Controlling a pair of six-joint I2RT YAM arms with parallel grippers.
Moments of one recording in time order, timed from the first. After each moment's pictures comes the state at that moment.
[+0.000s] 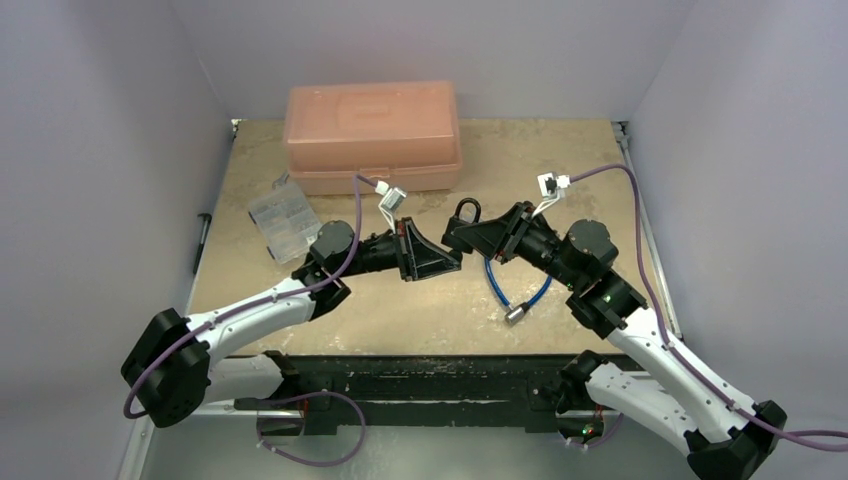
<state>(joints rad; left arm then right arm) -0.77 1.20 0.65 0.71 0.62 -0.92 0.64 0.79 0.77 0.05 -0.25 0.82</state>
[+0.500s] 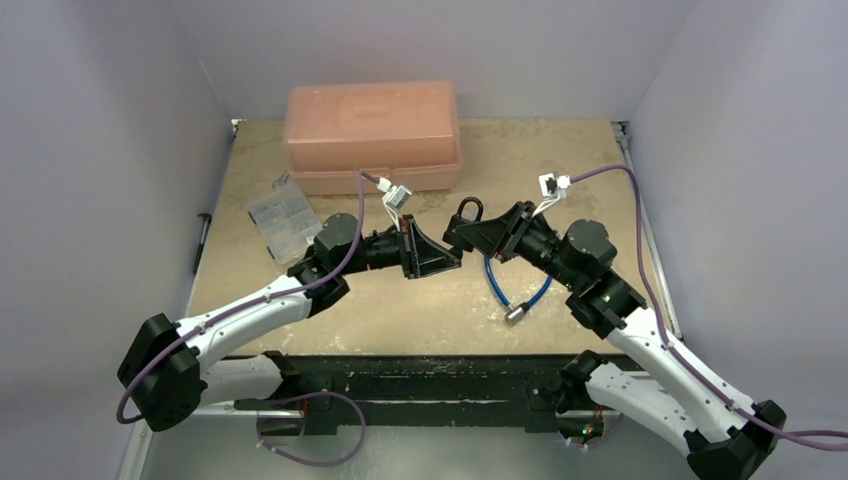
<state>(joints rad) -0.78 1.17 0.72 0.51 0.56 -0.83 0.64 0.78 0.76 0.04 -0.22 0.81</state>
